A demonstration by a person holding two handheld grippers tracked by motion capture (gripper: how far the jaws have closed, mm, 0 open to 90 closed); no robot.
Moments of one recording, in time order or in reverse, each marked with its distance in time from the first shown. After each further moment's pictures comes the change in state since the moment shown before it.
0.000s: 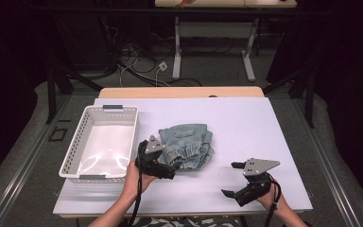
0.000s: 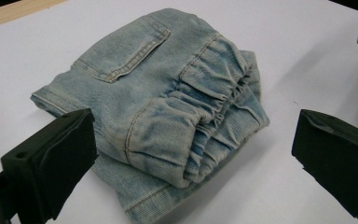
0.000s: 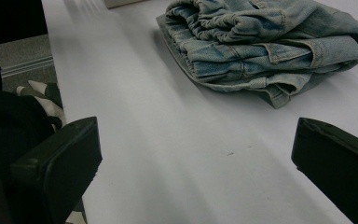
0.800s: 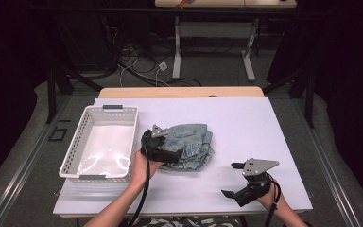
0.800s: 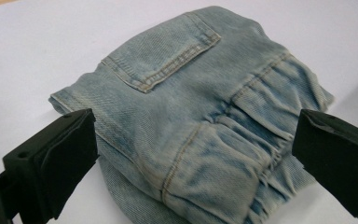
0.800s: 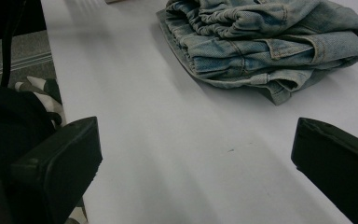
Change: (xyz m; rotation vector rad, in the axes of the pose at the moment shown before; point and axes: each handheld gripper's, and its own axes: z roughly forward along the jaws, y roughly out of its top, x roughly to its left) left arm 0.026 0.016 0.037 0.045 0.066 -0.122; right arm 0.001 0.000 0.000 0.019 -0.003 -0.002
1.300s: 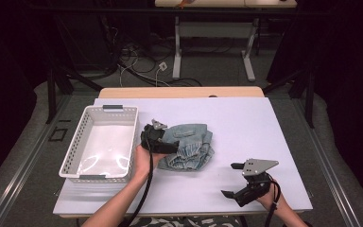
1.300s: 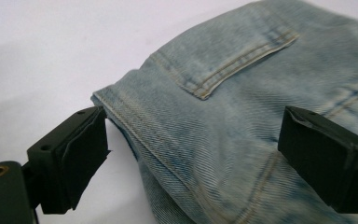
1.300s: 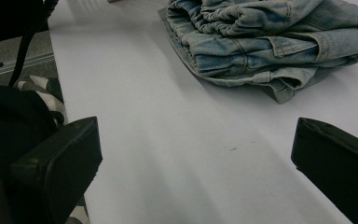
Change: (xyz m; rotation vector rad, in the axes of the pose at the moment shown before) left arm 0.021 0.005 0.029 0.057 0.124 -0.060; right arm -0.001 -0.001 0.002 0.002 0.011 0.005
